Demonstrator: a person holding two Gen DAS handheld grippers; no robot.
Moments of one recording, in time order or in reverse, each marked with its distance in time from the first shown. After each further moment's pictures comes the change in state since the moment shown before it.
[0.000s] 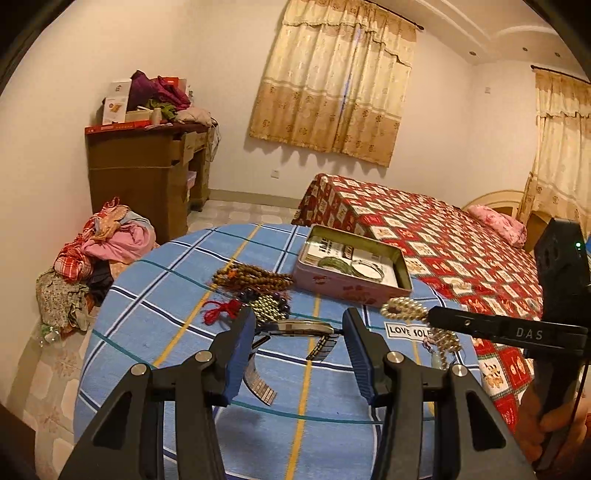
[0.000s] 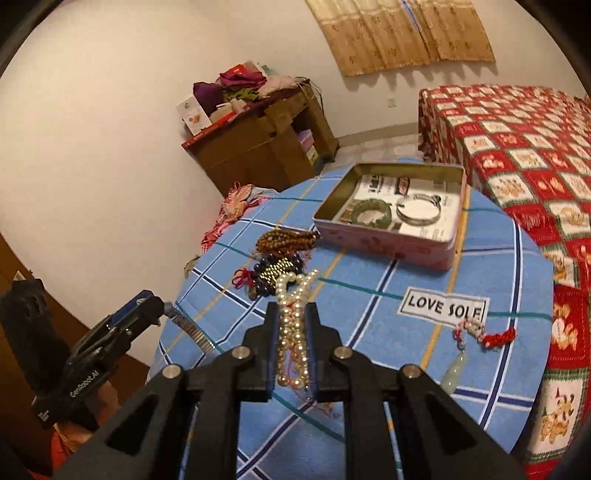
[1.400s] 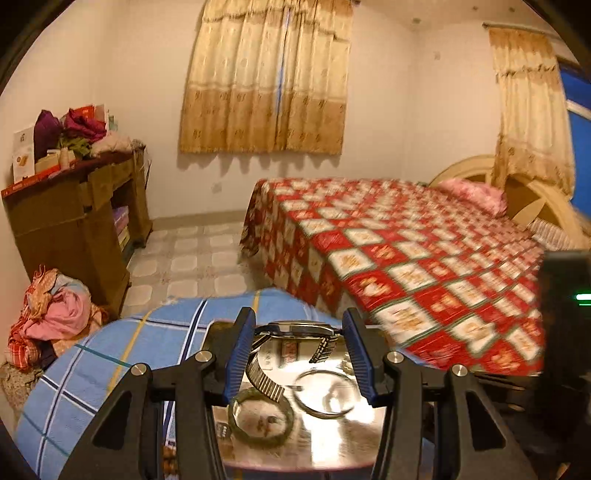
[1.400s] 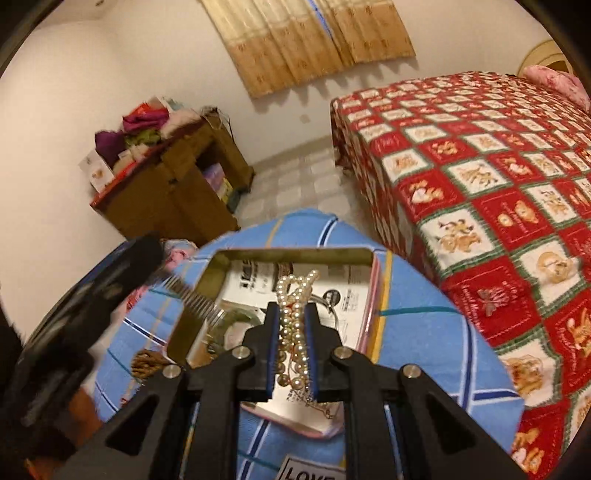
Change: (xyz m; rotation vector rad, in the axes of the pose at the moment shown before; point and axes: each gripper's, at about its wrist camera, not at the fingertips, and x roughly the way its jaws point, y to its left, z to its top) left arm 0.226 -0.096 0.109 0.195 0.017 -0.114; right arm 0.080 -0.120 0.115 0.147 -0.086 -0.283
